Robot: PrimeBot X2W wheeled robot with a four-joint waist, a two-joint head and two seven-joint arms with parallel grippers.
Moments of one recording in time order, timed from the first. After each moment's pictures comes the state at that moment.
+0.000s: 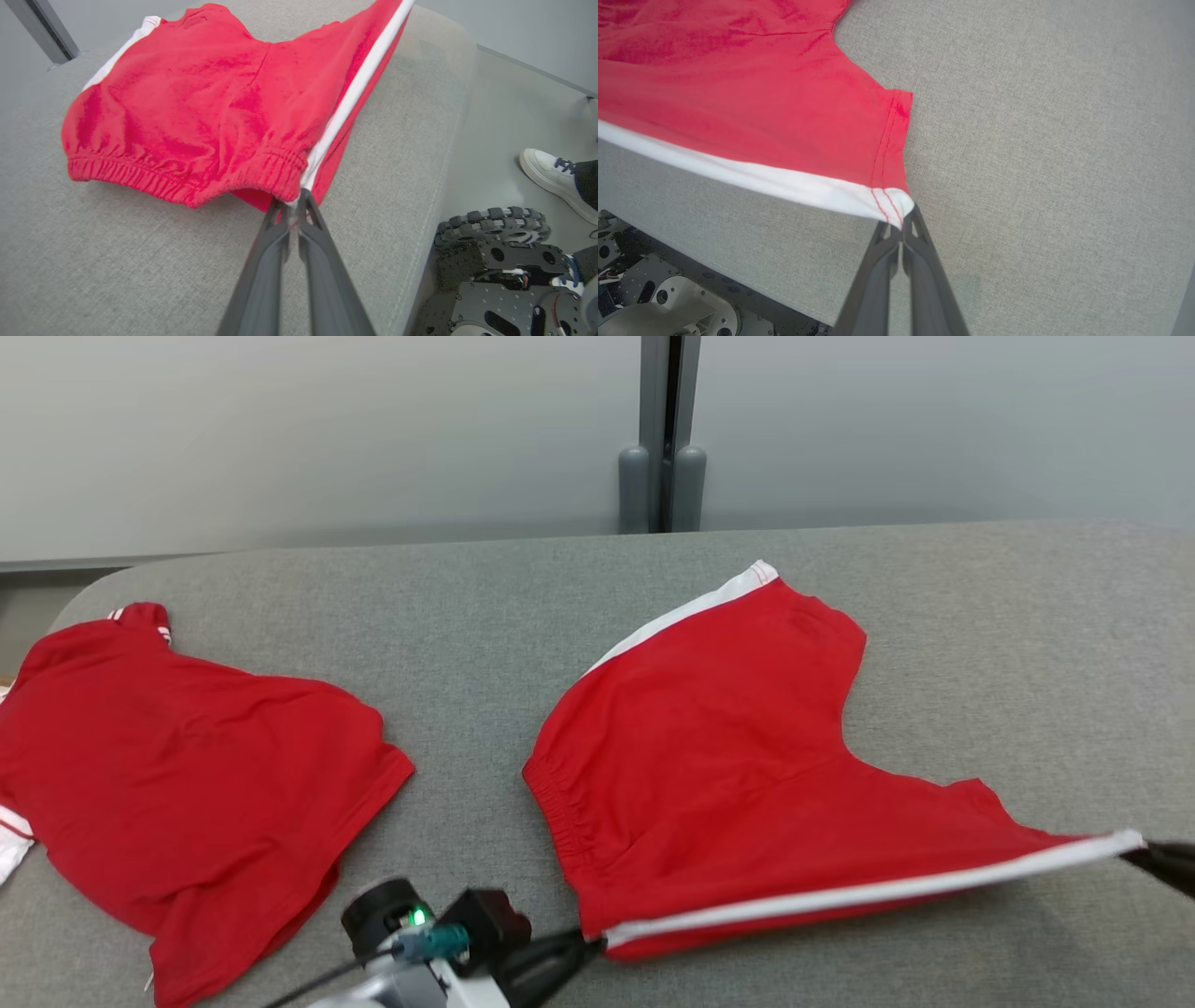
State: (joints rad) left arm -0.45 0.52 -1.20 0.12 -0.72 -0.10 -0.01; right arm -0.36 -1.14 0.82 0.08 1.11 0.13 0.52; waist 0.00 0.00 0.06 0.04
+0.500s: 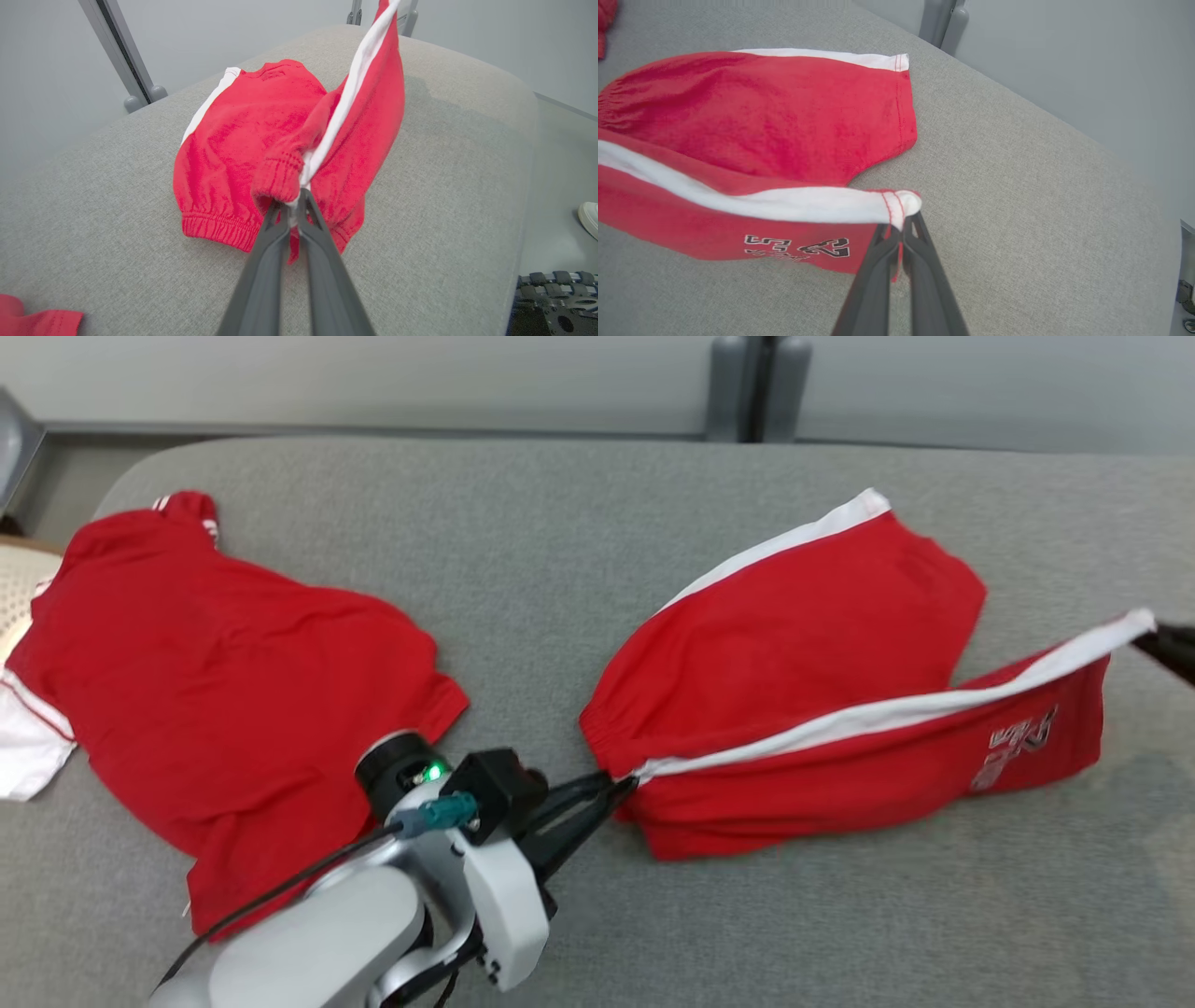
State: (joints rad) left arm -0.62 0.47 -1.11 0.12 -0.71 -0.09 -0.04; right arm -0.62 -1.03 0.67 0.08 0.95 0.13 0.62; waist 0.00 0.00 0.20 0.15
